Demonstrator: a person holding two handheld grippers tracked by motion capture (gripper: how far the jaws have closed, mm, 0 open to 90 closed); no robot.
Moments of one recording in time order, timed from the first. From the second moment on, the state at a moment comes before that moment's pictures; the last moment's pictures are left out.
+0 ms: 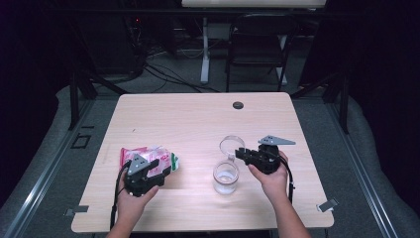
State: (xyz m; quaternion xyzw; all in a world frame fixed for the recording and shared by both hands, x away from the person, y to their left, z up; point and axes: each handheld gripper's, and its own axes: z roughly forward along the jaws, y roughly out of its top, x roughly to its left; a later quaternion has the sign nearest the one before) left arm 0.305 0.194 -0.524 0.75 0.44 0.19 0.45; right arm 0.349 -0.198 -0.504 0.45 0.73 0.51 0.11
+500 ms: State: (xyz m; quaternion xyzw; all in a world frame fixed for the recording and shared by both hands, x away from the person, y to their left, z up) left arm 0.314 0.204 -0.520 0.73 0.46 0.21 0.46; right arm 0.329 -0.204 -0.488 0.45 0.73 0.49 0.15
